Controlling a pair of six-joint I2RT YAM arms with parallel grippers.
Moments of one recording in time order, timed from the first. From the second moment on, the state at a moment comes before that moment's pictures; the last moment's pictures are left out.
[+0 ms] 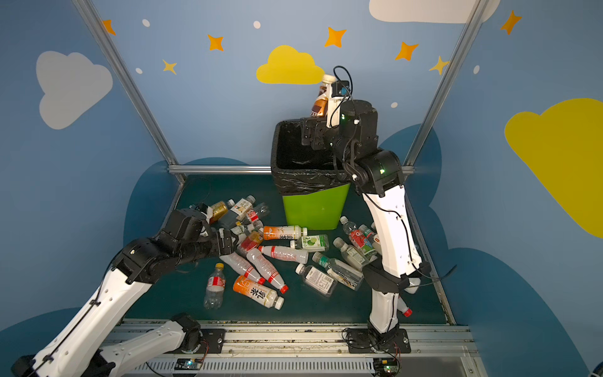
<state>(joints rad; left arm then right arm) -0.54 0.97 1.25 -1.12 -0.11 -0.61 0.56 1.91 2.74 -0.99 0.14 0.20</state>
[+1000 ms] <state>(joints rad) -0.74 1.00 1.01 -1.27 -0.22 -1.01 0.91 1.13 1.39 -1.13 -0.02 0.24</state>
